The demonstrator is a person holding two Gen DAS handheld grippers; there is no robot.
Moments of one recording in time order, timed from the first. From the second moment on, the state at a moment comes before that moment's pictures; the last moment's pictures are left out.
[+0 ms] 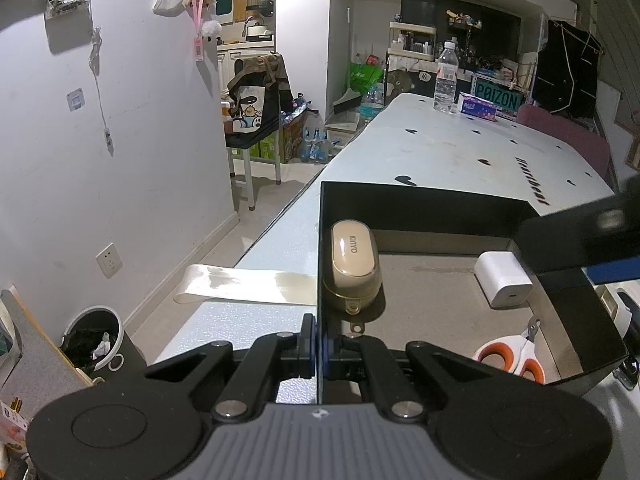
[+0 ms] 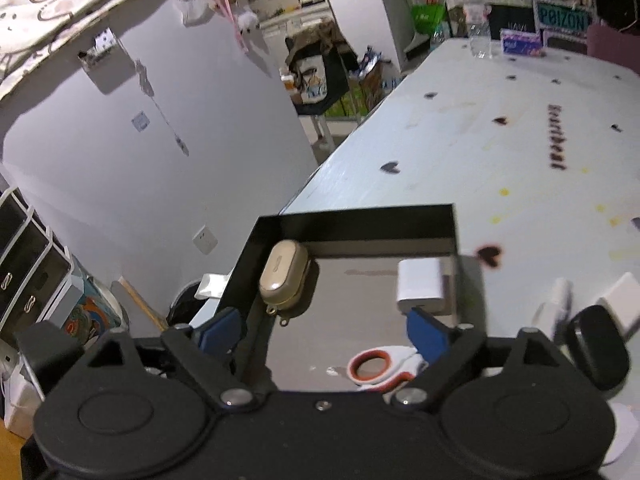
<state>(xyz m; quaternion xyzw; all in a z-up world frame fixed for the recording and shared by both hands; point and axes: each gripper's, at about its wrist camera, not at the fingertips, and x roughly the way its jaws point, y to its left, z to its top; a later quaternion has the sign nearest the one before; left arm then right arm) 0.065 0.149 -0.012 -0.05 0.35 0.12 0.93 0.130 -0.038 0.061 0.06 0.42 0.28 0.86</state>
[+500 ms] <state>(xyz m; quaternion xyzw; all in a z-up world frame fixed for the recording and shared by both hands) 0.066 0.149 -0.012 -0.05 0.35 0.12 0.93 0.107 -0.132 0.069 0.06 0.35 0.23 0.91</state>
